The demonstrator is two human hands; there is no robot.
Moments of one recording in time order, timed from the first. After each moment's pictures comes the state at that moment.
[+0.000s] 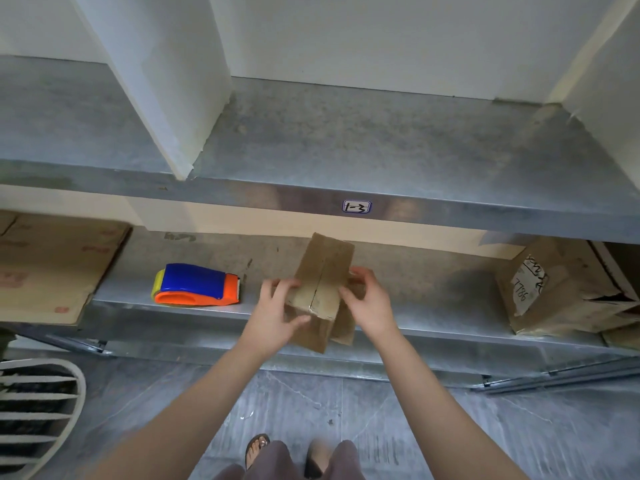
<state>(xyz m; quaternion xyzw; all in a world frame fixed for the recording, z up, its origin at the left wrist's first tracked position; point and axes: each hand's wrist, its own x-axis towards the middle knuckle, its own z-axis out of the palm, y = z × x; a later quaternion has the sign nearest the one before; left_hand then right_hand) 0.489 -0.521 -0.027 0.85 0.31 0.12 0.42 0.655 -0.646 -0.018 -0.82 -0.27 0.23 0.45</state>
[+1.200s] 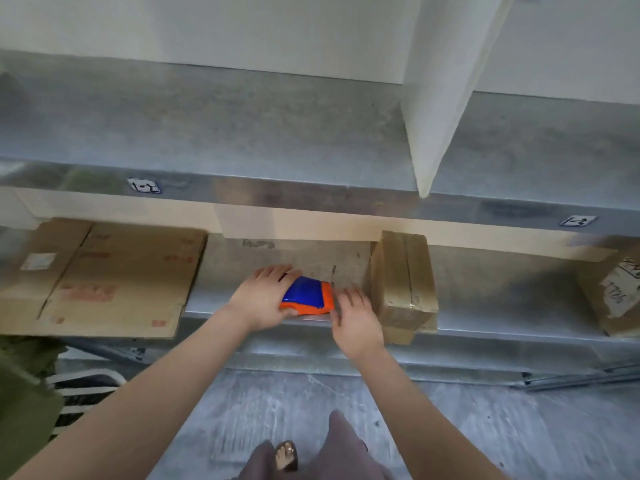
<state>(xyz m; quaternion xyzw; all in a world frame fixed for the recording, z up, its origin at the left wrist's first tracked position) 0.365 -0.311 -0.015 0.98 0.16 -0.07 0.08 0.485 -0.491 -0.053 -0.89 -0.41 0.16 0.13</state>
